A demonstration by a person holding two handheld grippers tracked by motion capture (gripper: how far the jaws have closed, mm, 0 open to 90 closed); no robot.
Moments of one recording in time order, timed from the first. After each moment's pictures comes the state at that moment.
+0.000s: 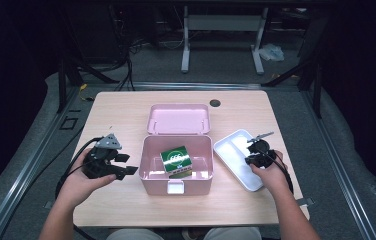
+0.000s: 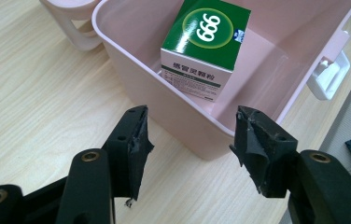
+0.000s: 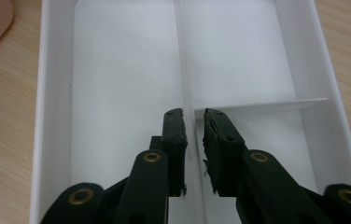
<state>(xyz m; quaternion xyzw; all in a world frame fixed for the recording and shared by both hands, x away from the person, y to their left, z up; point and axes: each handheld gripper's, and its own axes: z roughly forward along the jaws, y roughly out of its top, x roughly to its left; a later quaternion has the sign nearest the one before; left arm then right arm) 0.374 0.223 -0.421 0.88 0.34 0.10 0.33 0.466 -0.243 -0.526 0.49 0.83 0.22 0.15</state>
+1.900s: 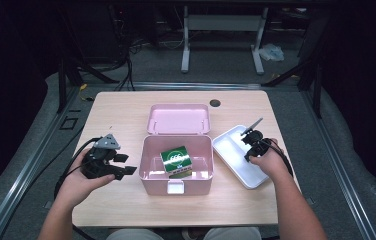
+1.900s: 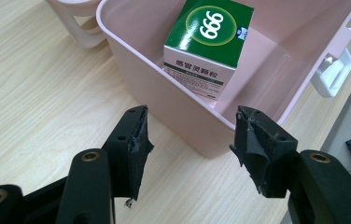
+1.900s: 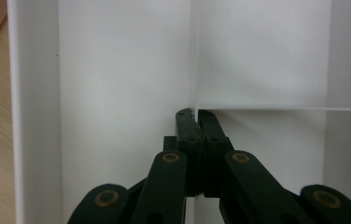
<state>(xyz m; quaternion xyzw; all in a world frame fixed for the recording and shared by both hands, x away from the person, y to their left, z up) 0.374 0.227 -0.422 0.88 0.34 0.10 0.33 0.500 -0.231 -0.506 0.46 0.88 0.13 0.07</state>
